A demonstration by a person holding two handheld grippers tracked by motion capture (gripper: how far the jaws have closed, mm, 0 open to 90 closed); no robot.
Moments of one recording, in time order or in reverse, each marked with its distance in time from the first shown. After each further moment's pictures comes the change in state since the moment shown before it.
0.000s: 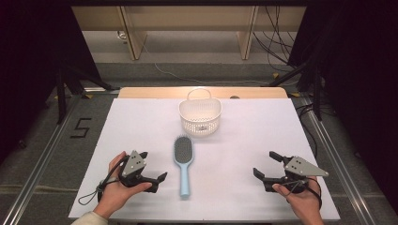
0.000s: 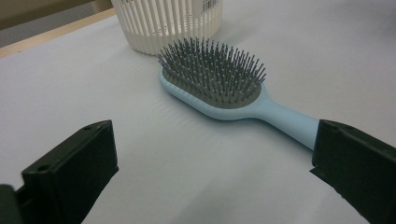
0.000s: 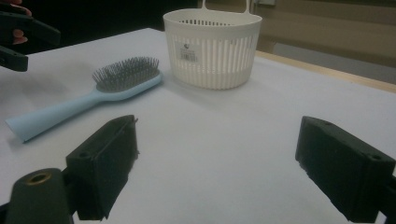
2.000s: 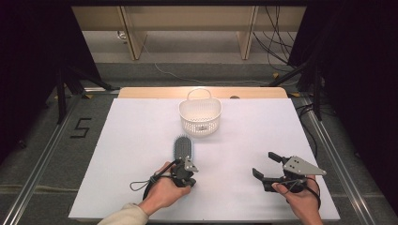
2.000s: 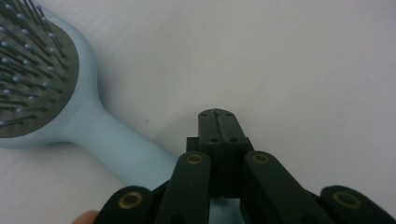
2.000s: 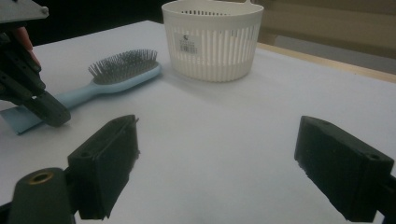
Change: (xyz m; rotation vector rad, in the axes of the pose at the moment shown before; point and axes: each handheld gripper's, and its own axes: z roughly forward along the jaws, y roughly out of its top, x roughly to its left) left arm -0.087 0.043 0.078 0.502 -0.167 0.061; right arm -0.001 -0.002 0.003 0.028 0.002 0.006
